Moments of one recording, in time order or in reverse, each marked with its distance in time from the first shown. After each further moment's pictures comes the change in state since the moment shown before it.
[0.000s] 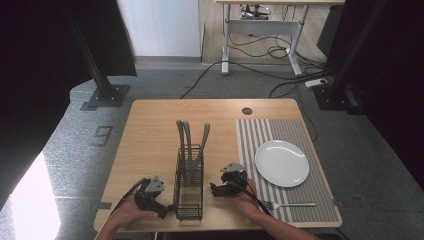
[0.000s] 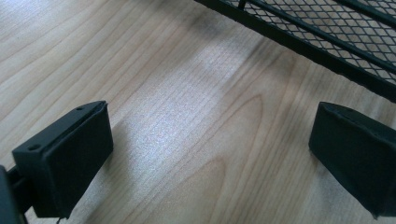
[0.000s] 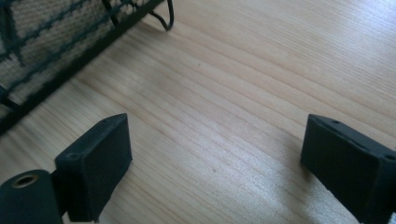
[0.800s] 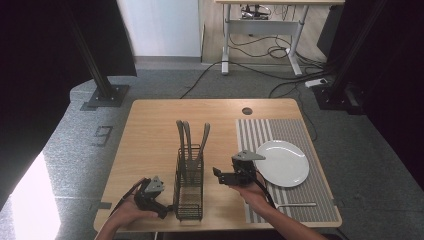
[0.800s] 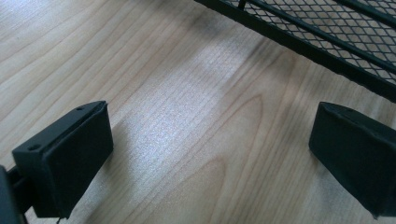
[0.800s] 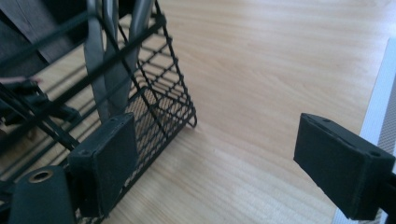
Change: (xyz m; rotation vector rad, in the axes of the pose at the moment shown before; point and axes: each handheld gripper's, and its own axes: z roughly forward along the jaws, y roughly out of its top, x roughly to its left) left arm 0.000 0.000 0.000 0.000 -0.001 0.000; right arm -0.014 0.041 -0.063 -0.219 0.111 0.104
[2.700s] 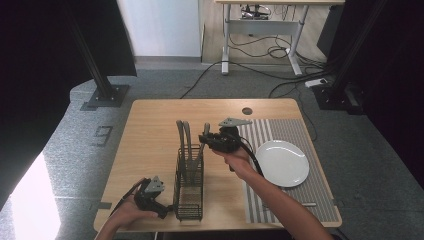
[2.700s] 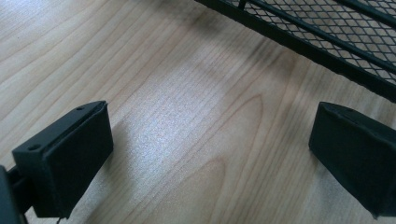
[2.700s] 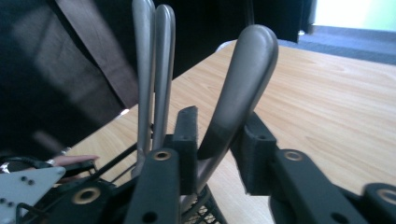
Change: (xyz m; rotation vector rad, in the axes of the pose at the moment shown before) left arm 0.000 0.000 0.000 0.000 0.002 -0.001; right arm -0.007 0.088 0.049 -0.078 0.272 -0.020
